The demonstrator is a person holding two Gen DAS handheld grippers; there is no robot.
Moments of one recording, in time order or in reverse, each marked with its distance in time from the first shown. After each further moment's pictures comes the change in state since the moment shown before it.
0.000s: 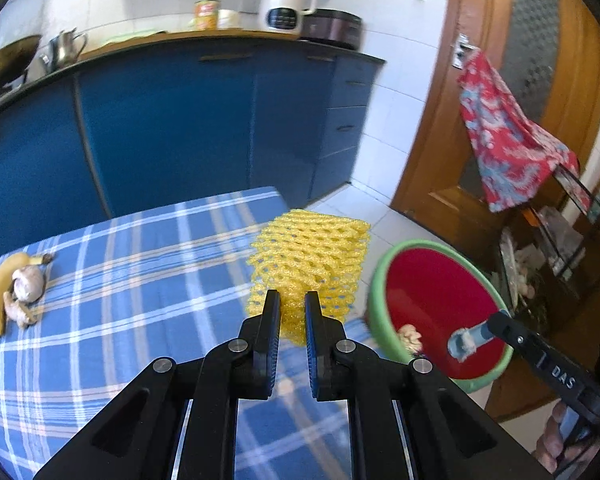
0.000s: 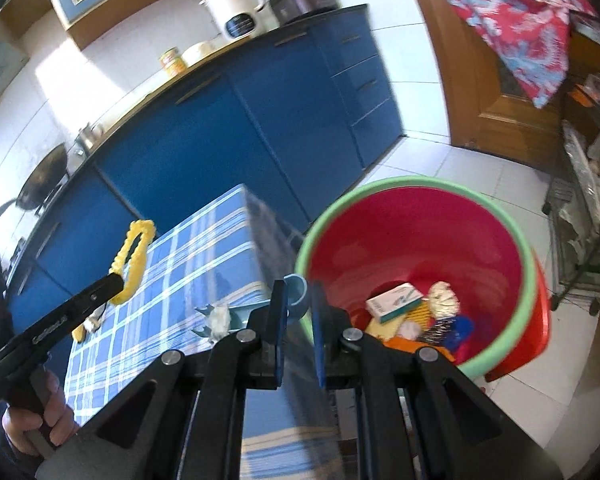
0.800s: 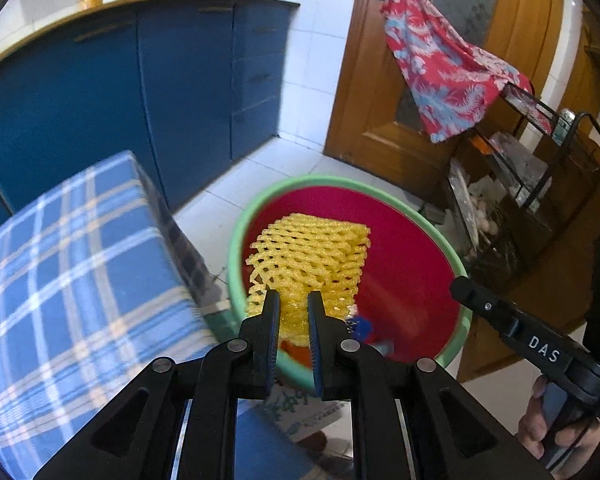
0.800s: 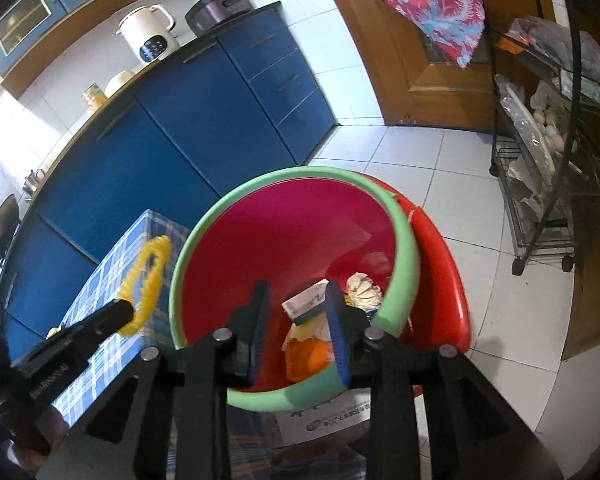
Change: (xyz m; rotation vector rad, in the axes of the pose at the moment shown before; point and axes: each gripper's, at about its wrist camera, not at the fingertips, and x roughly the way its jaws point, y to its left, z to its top) left arm 0.077 -0.120 -0.025 0.161 0.162 -0.172; right arm 0.003 -0.111 -0.005 0.159 0.004 -0.127
